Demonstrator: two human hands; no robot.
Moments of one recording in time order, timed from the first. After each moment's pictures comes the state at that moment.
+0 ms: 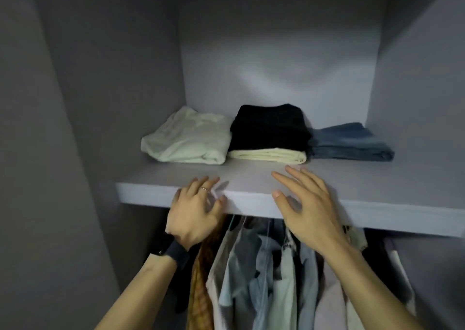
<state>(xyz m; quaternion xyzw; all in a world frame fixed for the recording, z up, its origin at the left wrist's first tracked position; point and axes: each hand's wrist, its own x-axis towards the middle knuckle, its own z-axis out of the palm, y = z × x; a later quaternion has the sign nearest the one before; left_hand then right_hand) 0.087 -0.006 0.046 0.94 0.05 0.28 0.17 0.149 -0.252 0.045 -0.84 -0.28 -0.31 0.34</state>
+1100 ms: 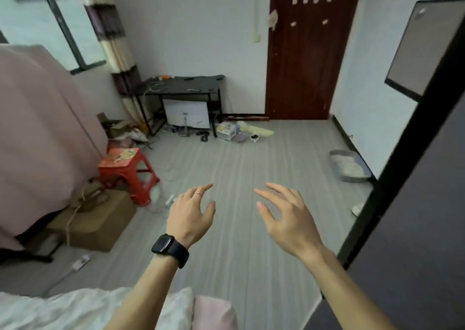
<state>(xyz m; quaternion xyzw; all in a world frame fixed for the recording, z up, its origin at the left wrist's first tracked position) -0.617 0.082 -0.140 0.59 0.76 0.26 0.08 -0.379 0.114 -0.135 -0.48 -0.79 0.17 0.35</state>
